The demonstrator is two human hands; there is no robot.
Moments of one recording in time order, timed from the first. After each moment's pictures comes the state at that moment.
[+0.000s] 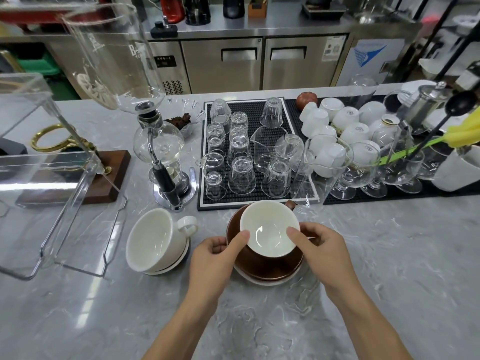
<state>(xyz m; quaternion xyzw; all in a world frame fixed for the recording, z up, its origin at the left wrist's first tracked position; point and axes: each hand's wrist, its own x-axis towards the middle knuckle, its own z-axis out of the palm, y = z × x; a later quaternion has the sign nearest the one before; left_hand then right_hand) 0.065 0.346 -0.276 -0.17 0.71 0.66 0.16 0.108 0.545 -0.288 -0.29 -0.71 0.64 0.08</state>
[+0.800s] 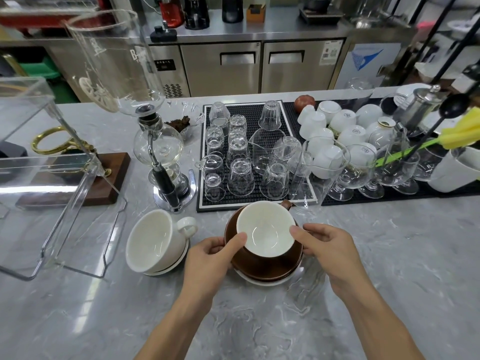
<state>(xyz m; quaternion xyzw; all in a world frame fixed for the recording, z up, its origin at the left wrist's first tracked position) 0.062 0.339 -0.274 -0.13 0.70 0.67 0.19 0.110 0.557 -0.272 -0.33 -0.66 0.67 0.07</state>
